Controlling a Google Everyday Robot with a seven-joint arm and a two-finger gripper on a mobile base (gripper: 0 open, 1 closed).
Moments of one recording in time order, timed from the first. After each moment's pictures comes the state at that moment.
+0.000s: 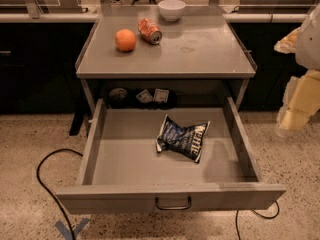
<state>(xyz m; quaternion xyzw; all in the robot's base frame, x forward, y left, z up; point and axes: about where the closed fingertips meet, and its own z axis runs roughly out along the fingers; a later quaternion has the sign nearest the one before) 0.438 -0.216 0.977 -0.60 0.78 -0.04 0.16</state>
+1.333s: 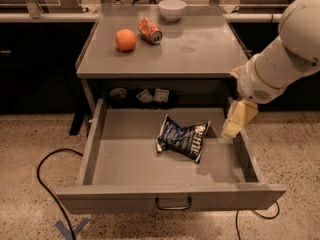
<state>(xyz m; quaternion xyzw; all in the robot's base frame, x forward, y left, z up) 0.534 -0.187 0.850 -0.60 0.77 -0.01 0.22</state>
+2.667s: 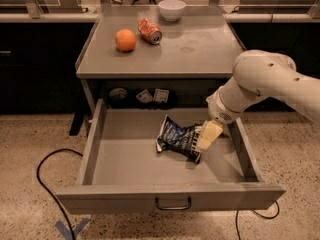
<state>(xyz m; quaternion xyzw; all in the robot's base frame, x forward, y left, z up) 0.581 -0.142 0.723 -0.59 0.78 0.06 0.20</state>
